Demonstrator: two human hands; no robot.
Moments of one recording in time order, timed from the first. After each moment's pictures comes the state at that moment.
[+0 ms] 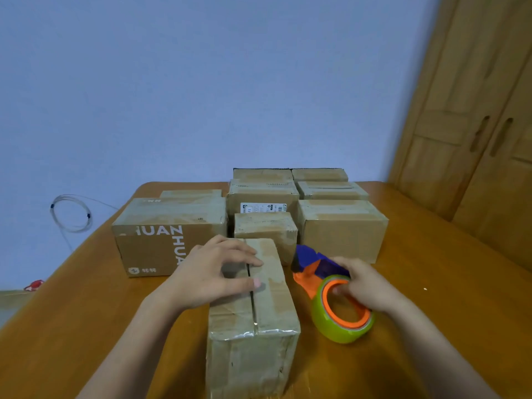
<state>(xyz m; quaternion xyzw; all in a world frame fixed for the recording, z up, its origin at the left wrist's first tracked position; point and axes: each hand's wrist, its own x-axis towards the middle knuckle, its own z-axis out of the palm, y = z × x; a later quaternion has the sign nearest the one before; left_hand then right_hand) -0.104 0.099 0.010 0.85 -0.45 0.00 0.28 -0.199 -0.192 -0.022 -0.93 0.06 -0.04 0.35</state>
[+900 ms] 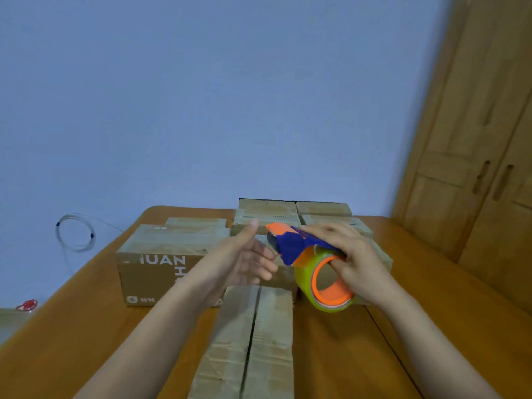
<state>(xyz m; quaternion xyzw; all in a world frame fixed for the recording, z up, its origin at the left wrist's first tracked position) -0.110 0.058 0.074 0.70 -0.24 -0.21 0.64 -0.165 -0.173 0.061 -0.89 -0.20 -0.34 0.23</state>
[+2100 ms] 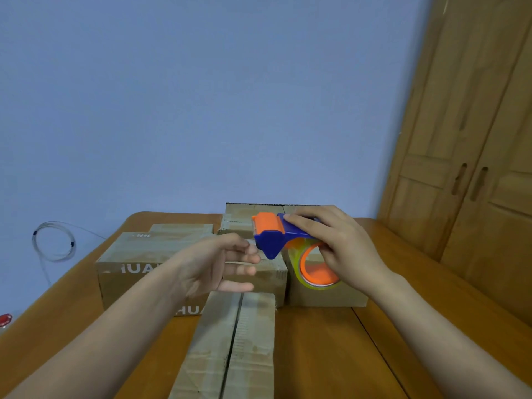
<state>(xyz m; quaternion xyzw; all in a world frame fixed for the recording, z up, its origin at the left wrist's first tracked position) -0.099 0.059 0.092 0.62 -0.14 -0.33 0.70 -0.169 -0.169 0.093 -0.89 -0.21 -0.41 0.01</state>
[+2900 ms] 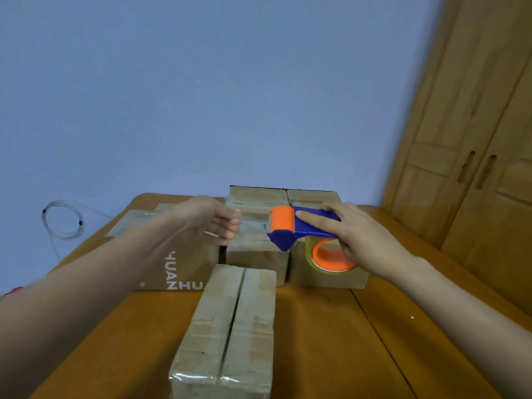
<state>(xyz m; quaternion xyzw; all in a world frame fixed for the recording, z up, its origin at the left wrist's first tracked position) -0.061 0.069 0.104 0.77 -0.17 -0.23 0.57 -0.181 -0.201 0.081 -0.92 -0.21 -0.32 -0.10</state>
